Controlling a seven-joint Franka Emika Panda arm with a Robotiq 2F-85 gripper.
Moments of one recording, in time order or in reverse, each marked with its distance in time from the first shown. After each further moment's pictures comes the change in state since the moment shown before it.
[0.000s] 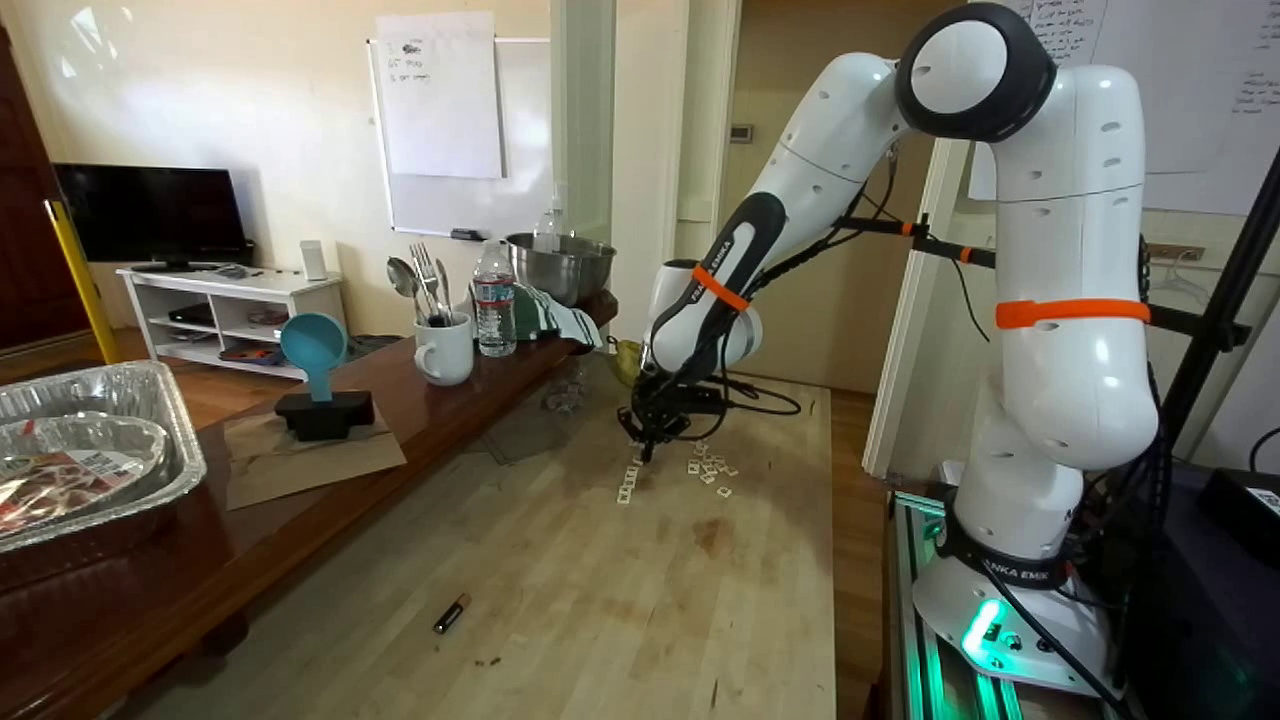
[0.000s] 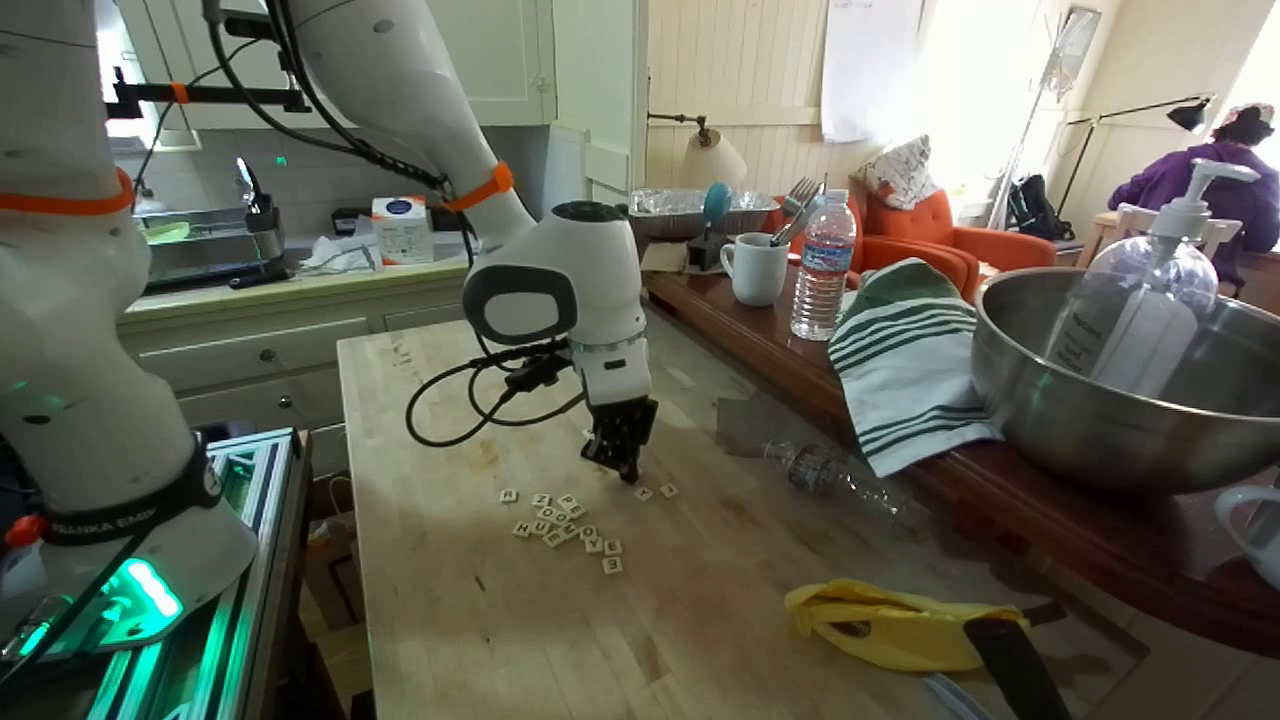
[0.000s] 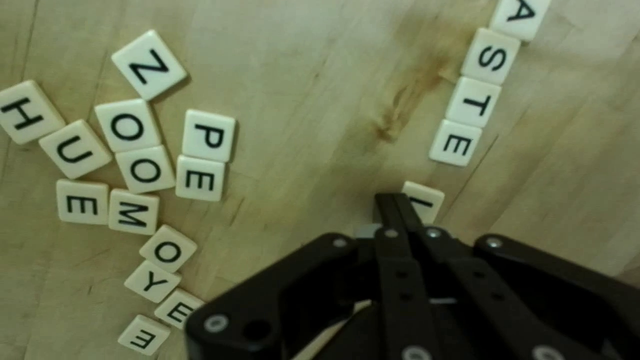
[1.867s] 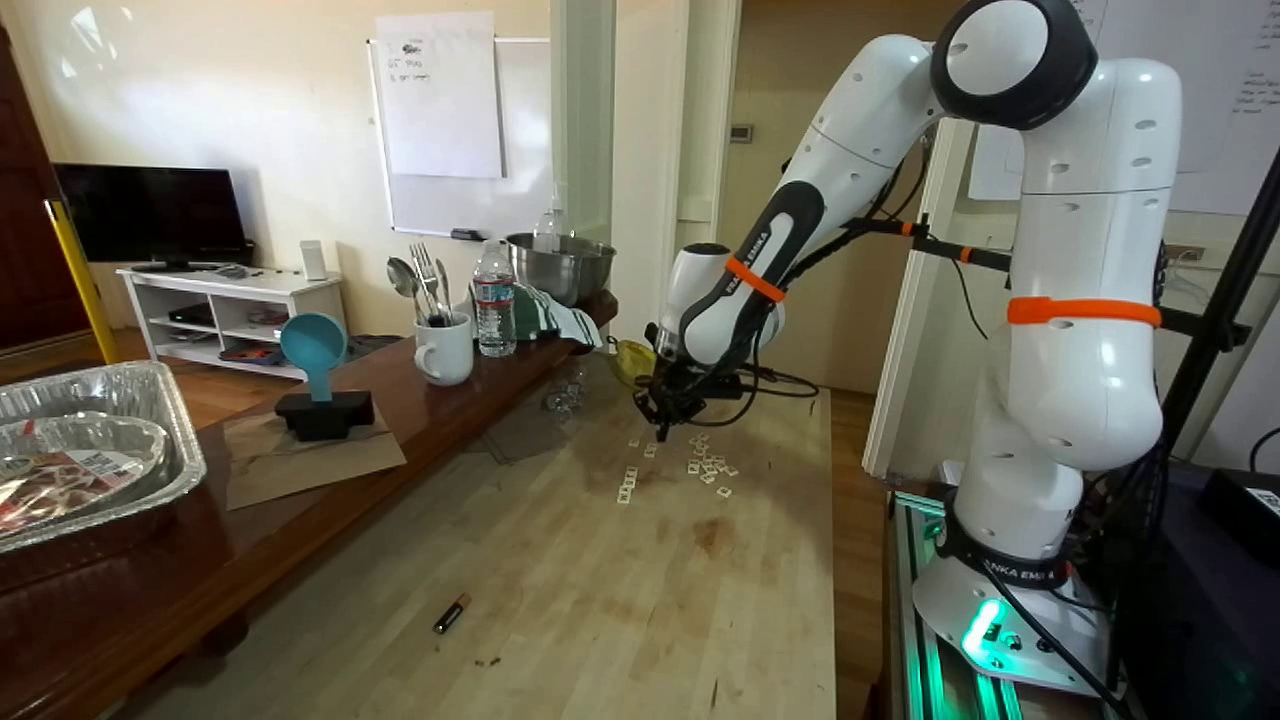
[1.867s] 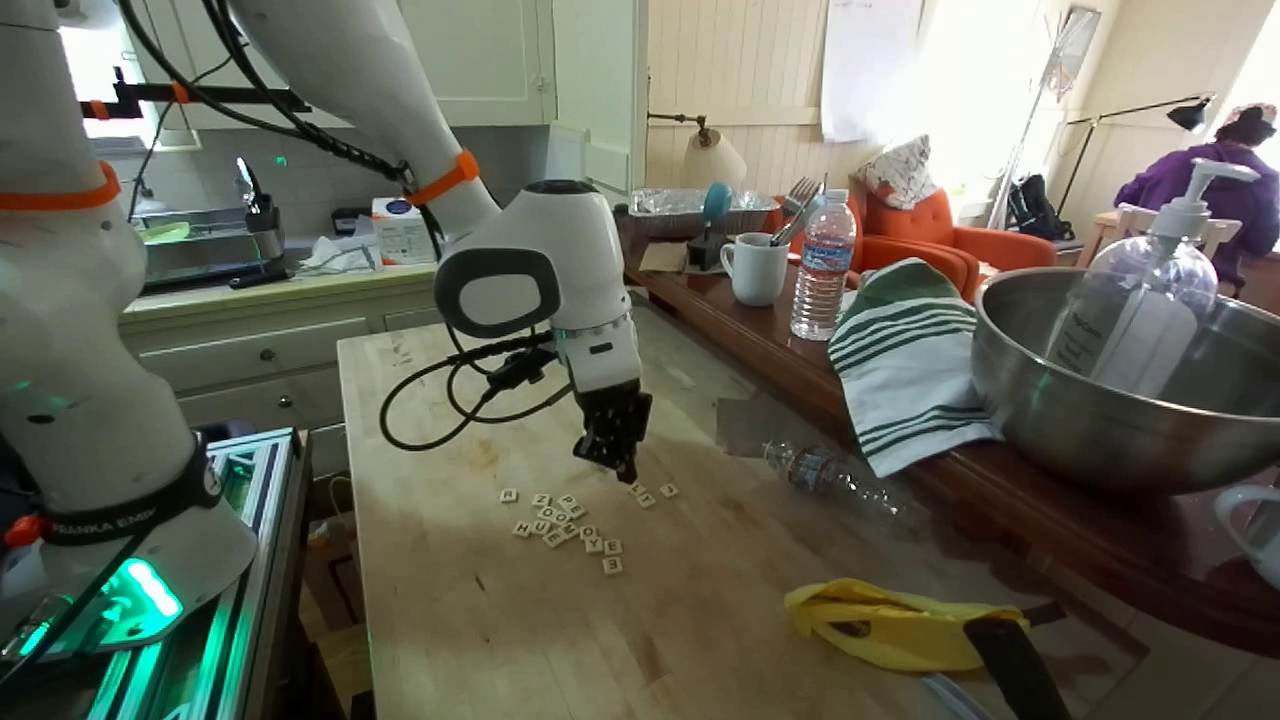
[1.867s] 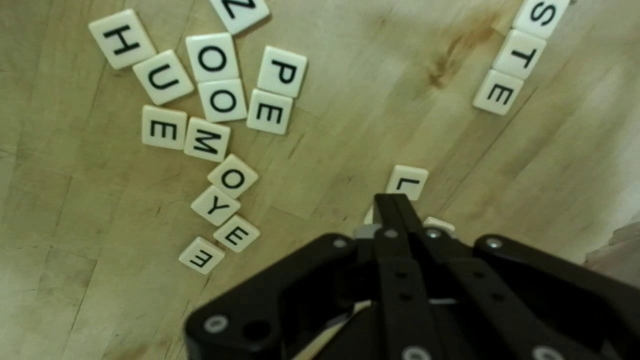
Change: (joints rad) arm 0.032 -0.103 -0.097 -0.077 -0.187 0.029 0.063
